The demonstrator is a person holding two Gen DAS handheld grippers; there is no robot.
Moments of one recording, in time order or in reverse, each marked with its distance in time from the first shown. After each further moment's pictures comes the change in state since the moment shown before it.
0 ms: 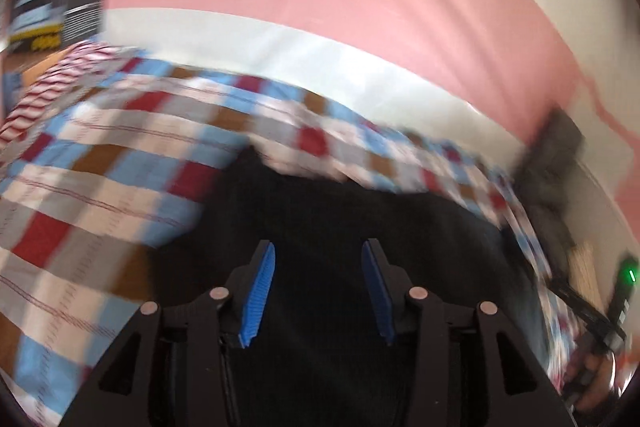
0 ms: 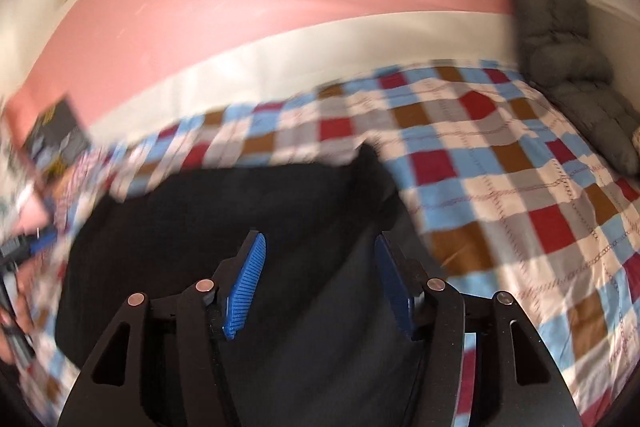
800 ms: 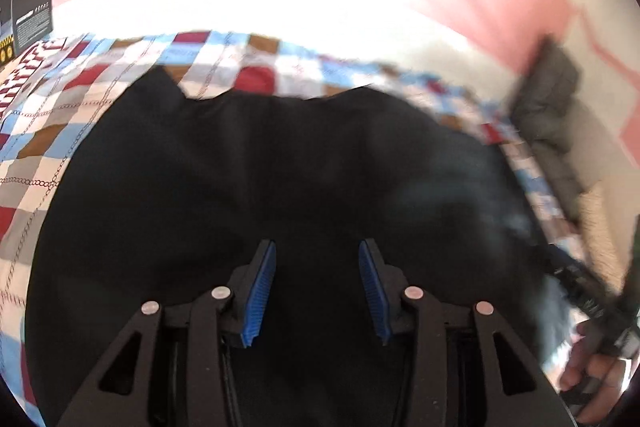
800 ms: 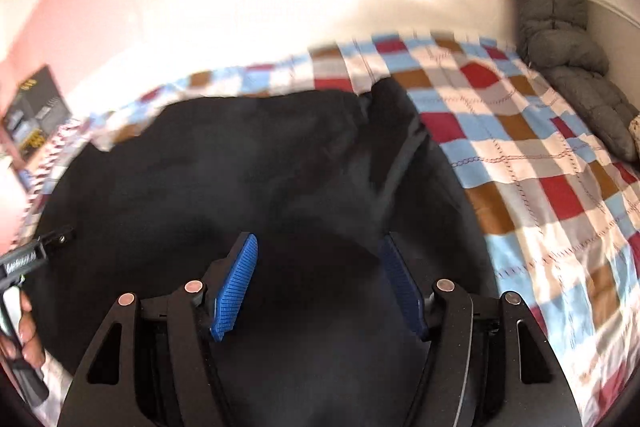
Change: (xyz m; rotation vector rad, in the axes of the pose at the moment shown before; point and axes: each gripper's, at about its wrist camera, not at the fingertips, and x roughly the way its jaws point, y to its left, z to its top) left arm 0.054 -0.055 -0.033 0.096 0.108 -0.006; right arm 0.016 0.011 -0.041 0.009 0.039 -0.067
